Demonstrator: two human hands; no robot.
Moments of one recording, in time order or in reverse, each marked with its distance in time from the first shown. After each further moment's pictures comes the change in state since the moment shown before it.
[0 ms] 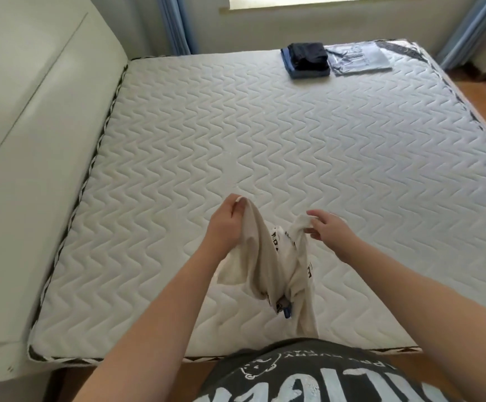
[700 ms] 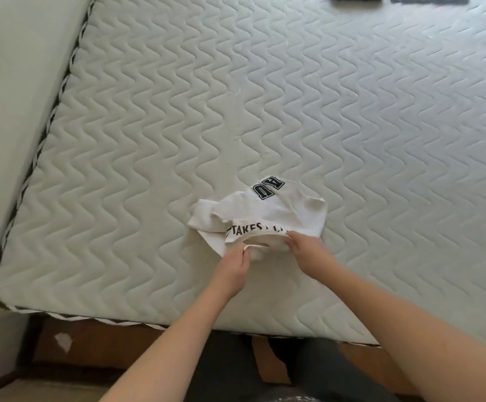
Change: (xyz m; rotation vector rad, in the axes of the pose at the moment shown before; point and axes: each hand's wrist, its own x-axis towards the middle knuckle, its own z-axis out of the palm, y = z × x) left_hand -0.039 -0.175 0.112 0.185 -0.236 -0.306; right_hand 0.053 0.104 0.060 -0.789 -0.311 -0.101
